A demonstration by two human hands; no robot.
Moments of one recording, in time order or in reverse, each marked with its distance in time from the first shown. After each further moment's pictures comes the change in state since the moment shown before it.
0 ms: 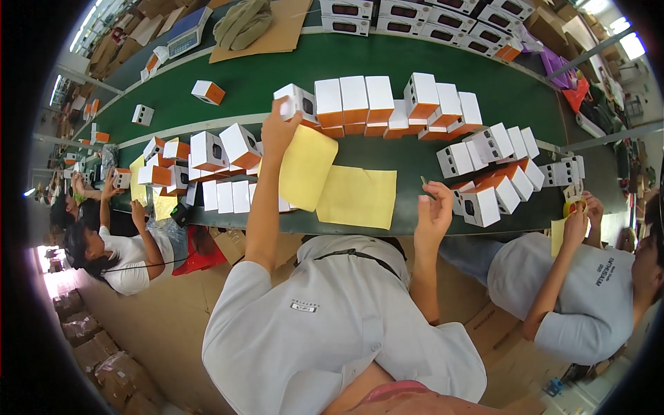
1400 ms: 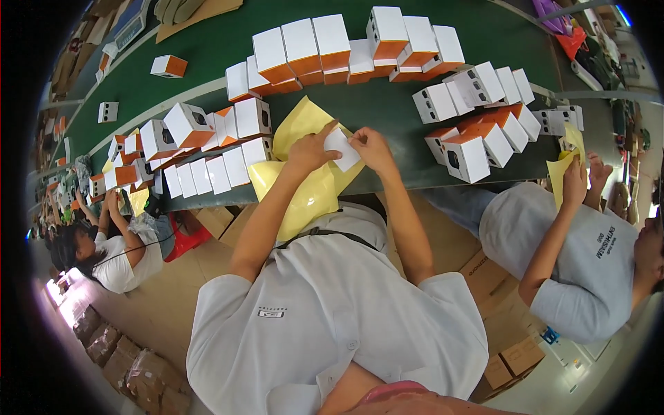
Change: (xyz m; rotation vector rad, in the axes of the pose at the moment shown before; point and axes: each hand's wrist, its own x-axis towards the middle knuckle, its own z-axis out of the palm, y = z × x) left_hand -0.142 0.070 0.092 0.210 -0.921 0.077; right_hand 0.023 0.150 0.013 -0.349 -0.551 0.493
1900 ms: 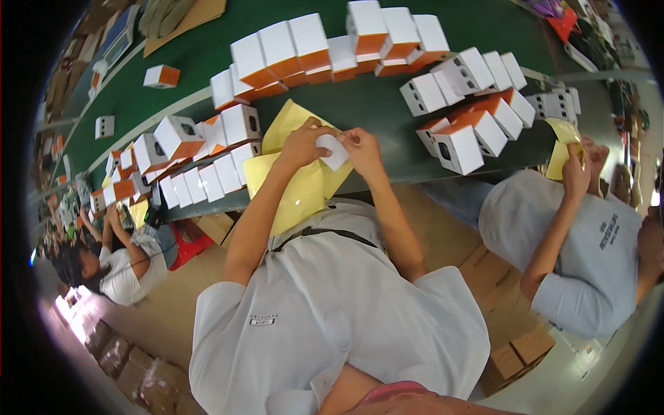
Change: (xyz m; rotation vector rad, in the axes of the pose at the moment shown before) left_hand 0.019 0.003 0.000 -0.045 0.063 0.303; right_hand -0.016 -0.001 0.005 0.066 0.146 0.071
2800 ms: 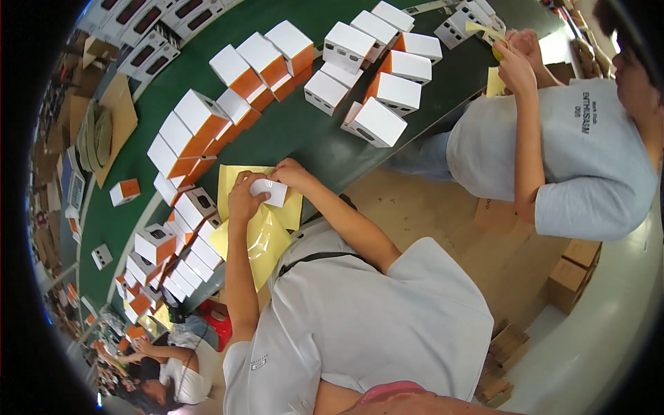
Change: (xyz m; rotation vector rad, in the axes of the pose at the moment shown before) left_hand -0.002 0.007 -0.006 -0.012 0.050 0.016; right_hand 0.035 0.024 0.022 0.348 -0.113 0.320
